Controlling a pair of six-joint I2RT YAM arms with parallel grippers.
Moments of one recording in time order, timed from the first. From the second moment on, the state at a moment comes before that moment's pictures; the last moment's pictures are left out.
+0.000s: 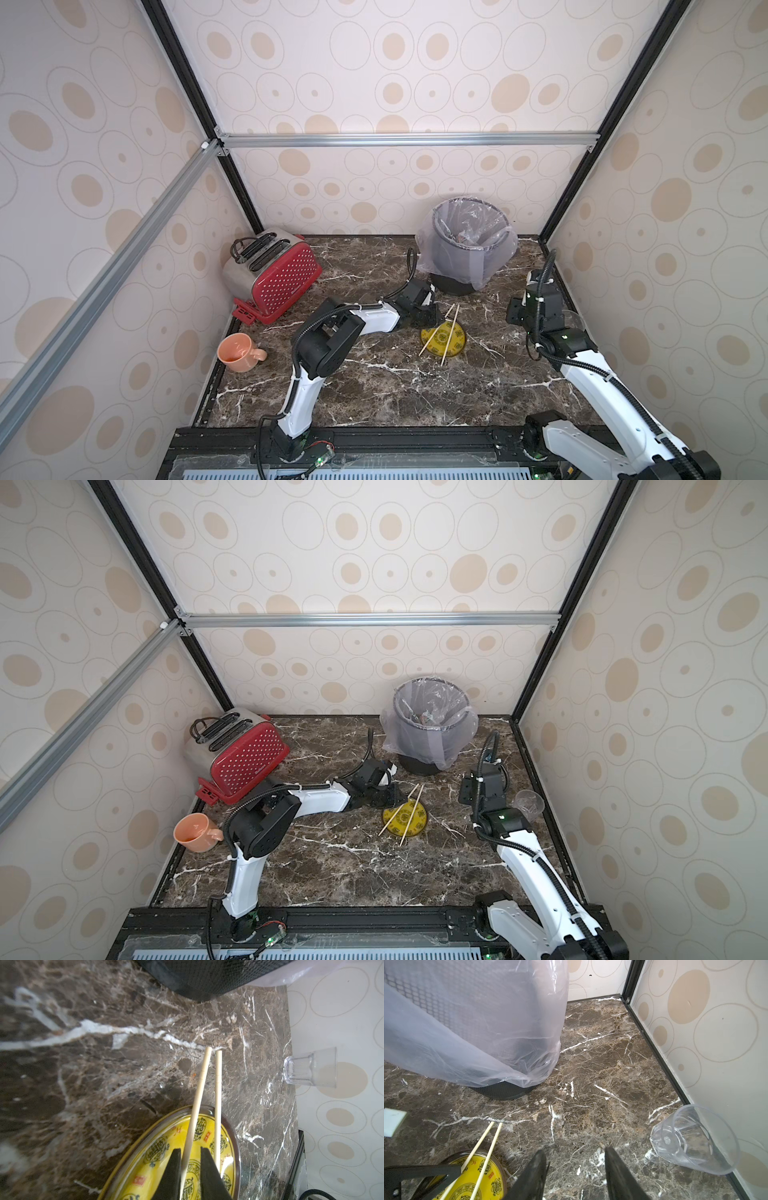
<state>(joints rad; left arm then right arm) -0.77 2.09 1.30 0.03 0.36 -0.76 0.19 0.96 0.72 -0.40 0.33 0.26</state>
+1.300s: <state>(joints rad) -0.44 1.42 1.02 -0.19 -0.05 -0.34 0.07 1.54 0.38 0.79 0.31 0.05</state>
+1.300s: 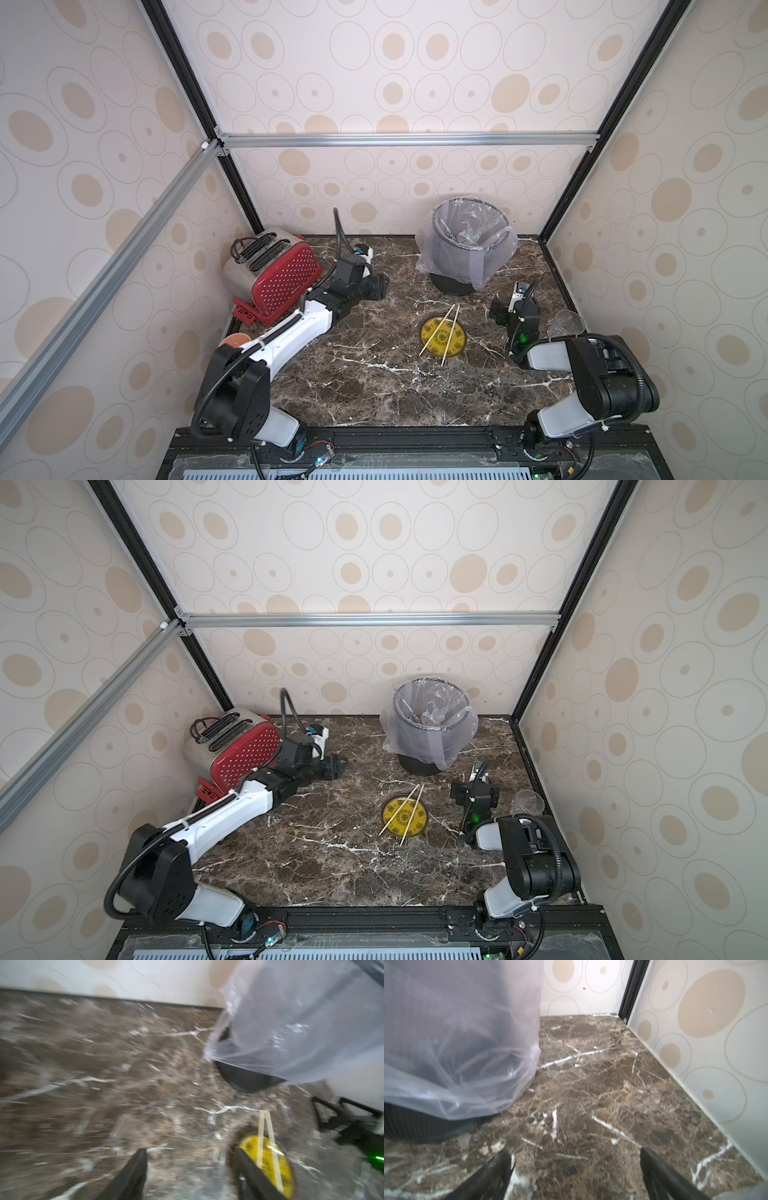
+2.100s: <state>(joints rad) 0.02 1.54 0.37 0.69 -0.37 0.03 0.07 1.54 0.38 0.74 0.31 0.05</state>
